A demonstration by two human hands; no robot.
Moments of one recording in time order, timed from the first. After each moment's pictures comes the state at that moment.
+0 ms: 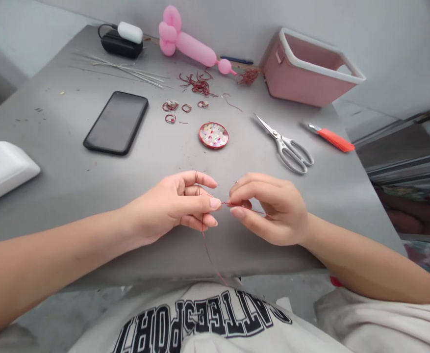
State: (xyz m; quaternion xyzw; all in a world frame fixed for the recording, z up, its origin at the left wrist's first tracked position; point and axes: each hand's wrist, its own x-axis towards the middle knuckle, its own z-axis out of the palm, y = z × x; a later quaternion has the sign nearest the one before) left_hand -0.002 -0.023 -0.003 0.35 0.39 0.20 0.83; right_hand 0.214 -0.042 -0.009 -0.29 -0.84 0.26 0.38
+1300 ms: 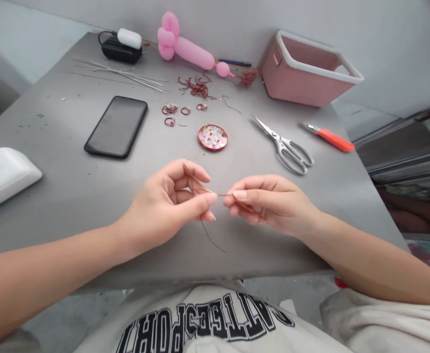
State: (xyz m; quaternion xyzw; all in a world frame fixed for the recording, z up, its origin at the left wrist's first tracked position) left_hand -0.001 -0.035 0.000 0.48 0.40 0.35 0.69; right_hand 0.212 -0.039 0.005 -0.45 -0.48 0.71 0.26
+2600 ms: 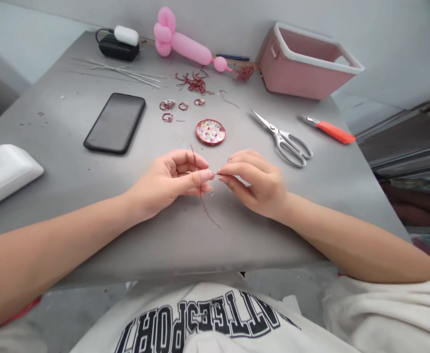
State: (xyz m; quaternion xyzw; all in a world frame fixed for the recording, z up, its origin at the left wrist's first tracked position) left_hand -0.002 -0.005 -0.018 0.48 0.38 0.33 0.72; right_hand 0.213 -0.017 -0.040 -0.29 -0.86 0.01 0.42
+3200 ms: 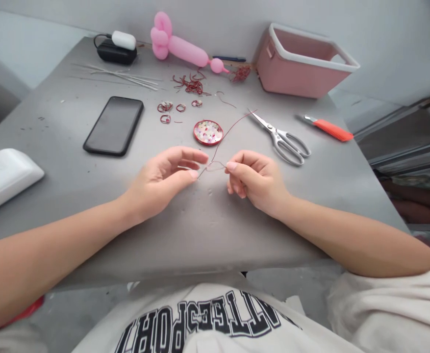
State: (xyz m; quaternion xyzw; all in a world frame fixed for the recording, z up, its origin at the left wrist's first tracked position) left_hand -0.006 -0.010 -0.016 0.63 0.40 0.36 0.56; right_hand 0.208 -0.026 -0.036 -0.45 -0.54 0.54 0.47
